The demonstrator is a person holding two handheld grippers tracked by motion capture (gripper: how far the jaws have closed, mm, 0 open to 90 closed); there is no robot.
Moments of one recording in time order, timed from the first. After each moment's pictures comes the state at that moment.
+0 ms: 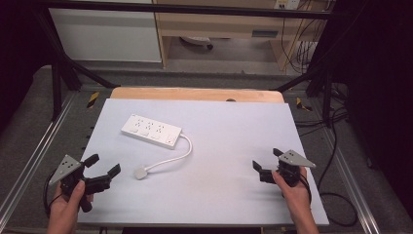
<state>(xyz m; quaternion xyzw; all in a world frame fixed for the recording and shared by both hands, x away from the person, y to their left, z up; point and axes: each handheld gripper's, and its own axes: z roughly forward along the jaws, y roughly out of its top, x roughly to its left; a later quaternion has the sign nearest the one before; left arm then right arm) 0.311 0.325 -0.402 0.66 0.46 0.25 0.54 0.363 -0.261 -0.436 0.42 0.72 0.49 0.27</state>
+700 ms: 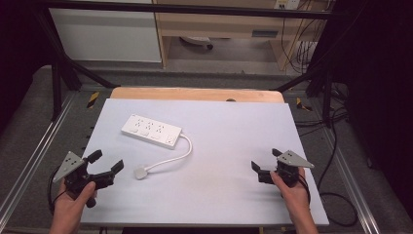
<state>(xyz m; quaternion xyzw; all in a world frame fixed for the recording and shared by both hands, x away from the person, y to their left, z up) 0.322 0.318 -0.398 0.66 0.45 0.26 0.55 0.362 -0.258 -0.436 0.41 0.72 0.49 0.27</state>
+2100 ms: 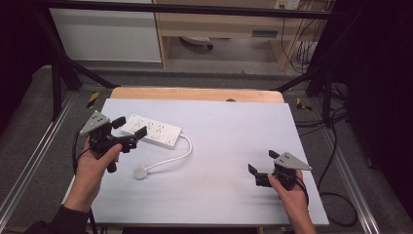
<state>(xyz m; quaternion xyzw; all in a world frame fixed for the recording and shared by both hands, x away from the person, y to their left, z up) 0.391 0.256 -0.322 0.68 0.42 0.23 0.56 0.354 -0.248 -0.433 0.40 0.73 0.49 0.27</state>
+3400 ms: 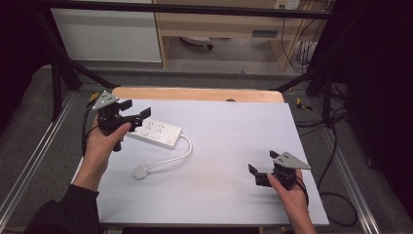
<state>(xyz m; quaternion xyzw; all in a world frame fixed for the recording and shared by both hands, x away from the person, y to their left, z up) 0.449 0.250 -0.315 0.69 0.42 0.25 0.54 0.356 -0.248 -0.435 0.41 0.73 0.48 0.27</state>
